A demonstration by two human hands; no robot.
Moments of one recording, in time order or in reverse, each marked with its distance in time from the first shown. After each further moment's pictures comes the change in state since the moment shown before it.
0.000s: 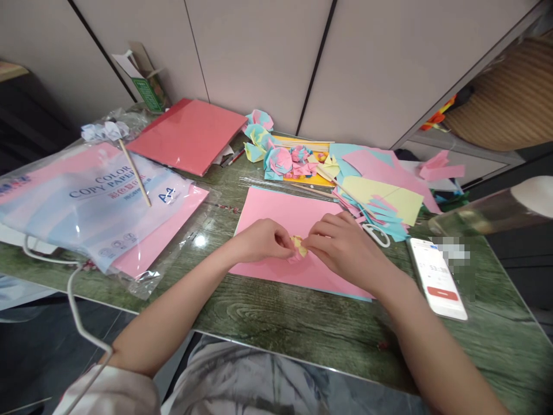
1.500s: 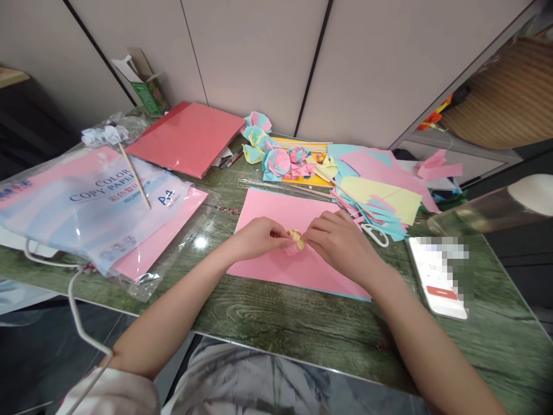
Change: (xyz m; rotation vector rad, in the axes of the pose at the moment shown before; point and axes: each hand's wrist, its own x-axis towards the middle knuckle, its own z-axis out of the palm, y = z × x) left_hand 0.004 -0.003 -0.003 0.066 0.056 0.031; right_hand 0.003 0.009 0.015 -0.042 0.048 0.055
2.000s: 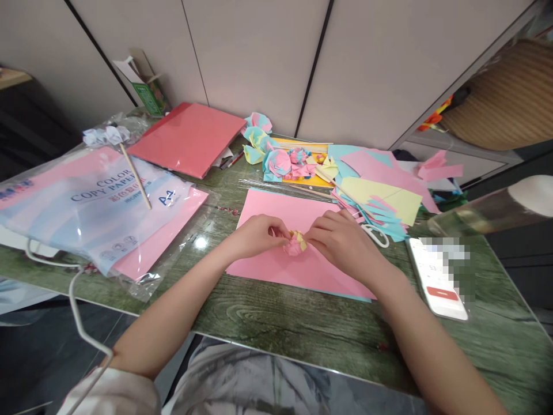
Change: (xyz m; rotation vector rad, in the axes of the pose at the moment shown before) left_hand 0.001 -0.002 -0.004 0.042 0.072 0.021; right_hand -0.002 0.004 -0.001 0.016 -0.030 0.021
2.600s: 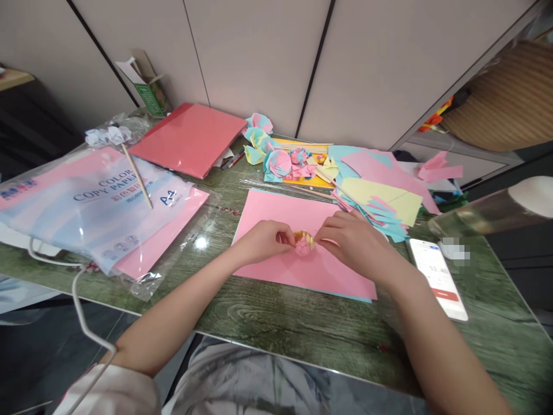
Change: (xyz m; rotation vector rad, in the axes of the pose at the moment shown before) left_hand 0.003 -0.006 0.020 -0.038 0.024 0.055; right_hand -0.006 0.008 -0.013 0.039 -0.096 0.048
